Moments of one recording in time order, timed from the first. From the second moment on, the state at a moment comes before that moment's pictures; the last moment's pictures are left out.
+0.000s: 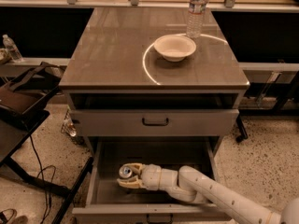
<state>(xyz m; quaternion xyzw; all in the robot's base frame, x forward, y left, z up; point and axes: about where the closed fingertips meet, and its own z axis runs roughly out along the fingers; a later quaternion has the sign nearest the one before) 0.510 0.092 0.457 -0.44 0.55 0.44 0.55</state>
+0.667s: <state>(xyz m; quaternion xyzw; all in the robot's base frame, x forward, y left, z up) 0.509 0.096 0.458 -0.45 0.55 0.44 0.55</state>
